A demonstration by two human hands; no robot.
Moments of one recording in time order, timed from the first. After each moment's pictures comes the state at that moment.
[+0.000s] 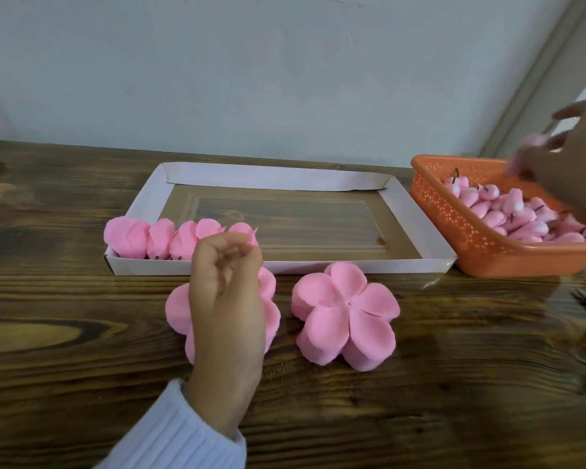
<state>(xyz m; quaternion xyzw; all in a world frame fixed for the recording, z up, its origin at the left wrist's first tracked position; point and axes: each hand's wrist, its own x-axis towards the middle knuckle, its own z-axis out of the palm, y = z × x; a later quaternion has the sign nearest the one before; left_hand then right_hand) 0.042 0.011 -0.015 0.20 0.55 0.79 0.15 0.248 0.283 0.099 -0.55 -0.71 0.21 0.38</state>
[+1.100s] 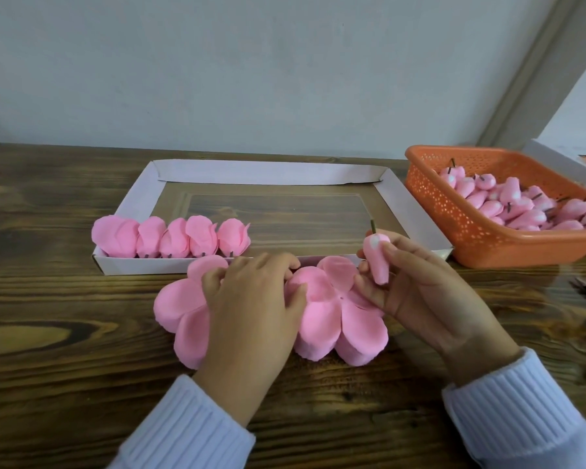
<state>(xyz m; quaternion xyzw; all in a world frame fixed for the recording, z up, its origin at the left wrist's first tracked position) 0.046 0.019 -0.024 0.49 0.80 0.33 -0.05 0.195 0.140 -0.009 -0.23 -0.45 0.80 0.31</state>
